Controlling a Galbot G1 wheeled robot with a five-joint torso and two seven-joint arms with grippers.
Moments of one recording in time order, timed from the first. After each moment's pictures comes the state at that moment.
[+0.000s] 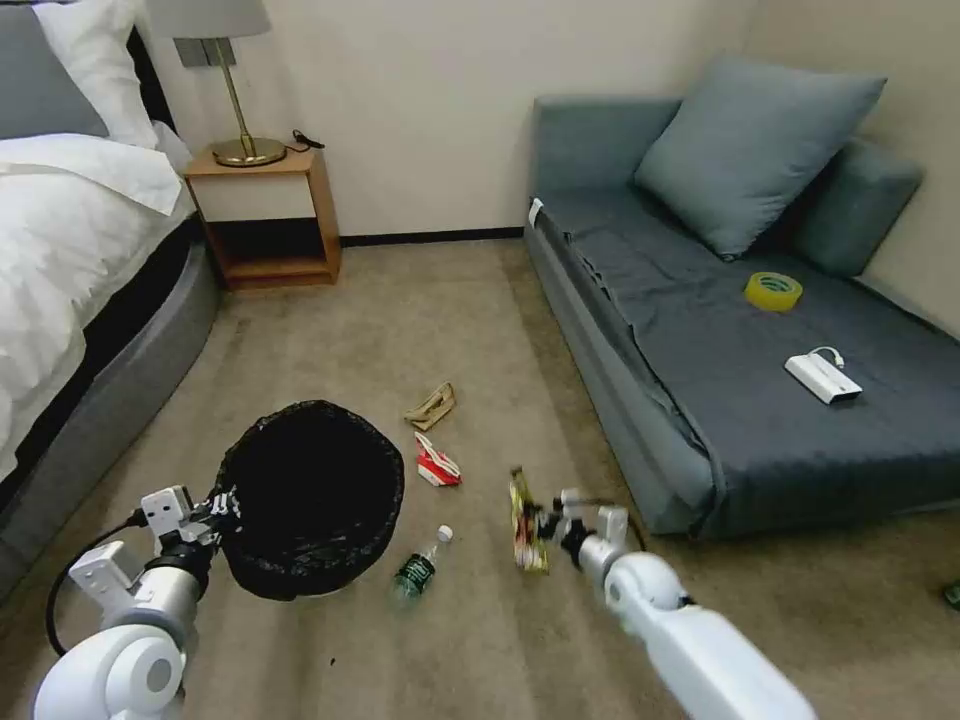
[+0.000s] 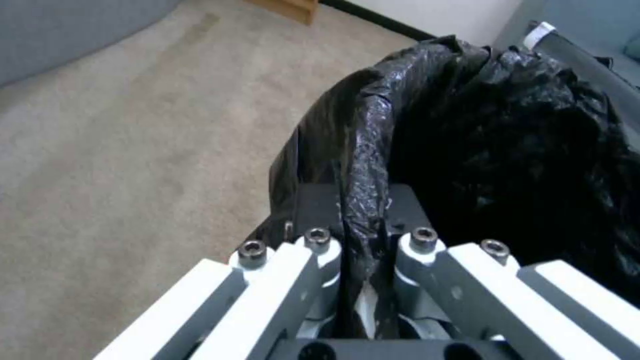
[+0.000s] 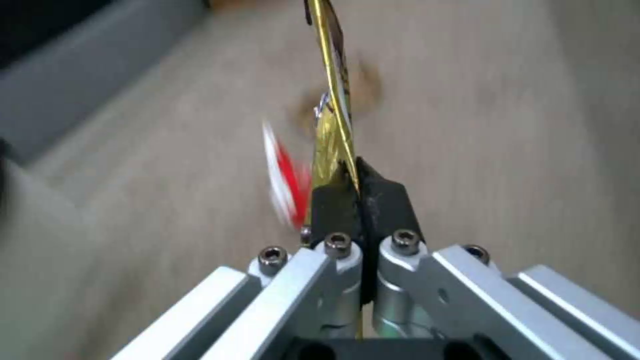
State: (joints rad) left arm 1.55 -1.34 -0.84 -2.12 -0.68 0.43 -0.12; right arm -0.94 1.15 0.01 1.40 0.72 -0.17 -0.11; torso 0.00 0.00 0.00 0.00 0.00
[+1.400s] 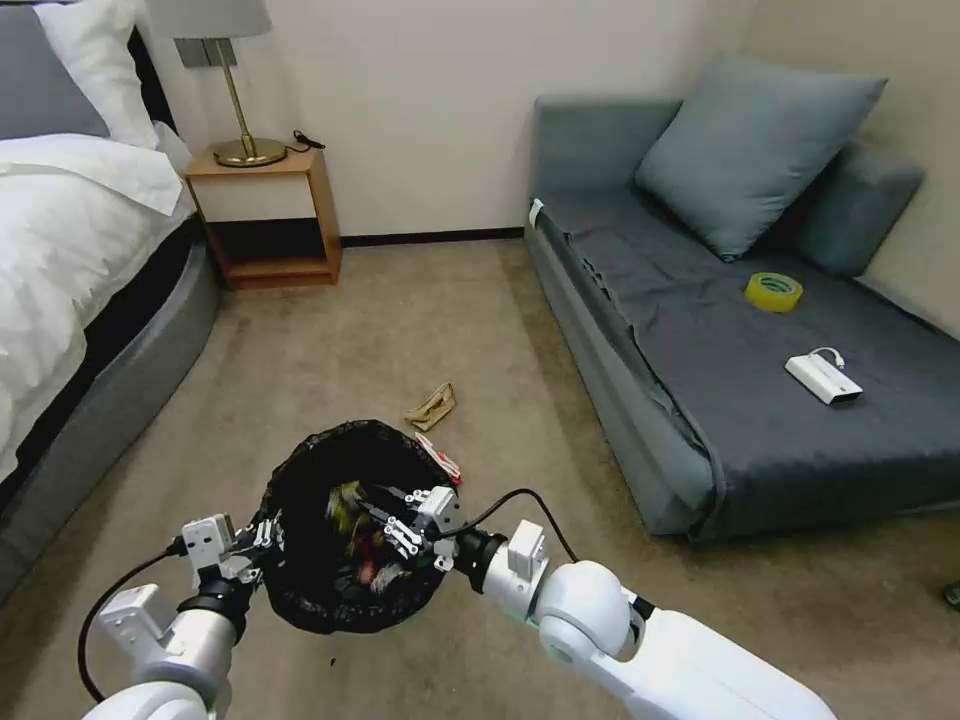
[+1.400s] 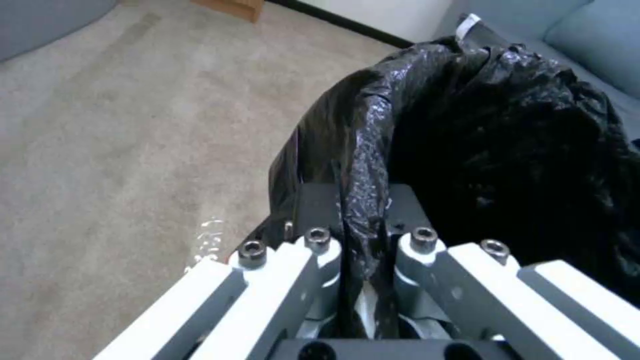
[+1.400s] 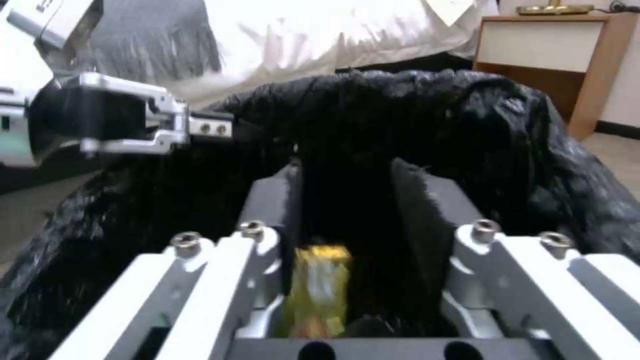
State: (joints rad) left arm 1.71 -1.42 -0.76 -2.30 -0.60 0.39 -0.06; right arm -0.87 1.01 -0.40 1.93 0.51 -0.05 -0.08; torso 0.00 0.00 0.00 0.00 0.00
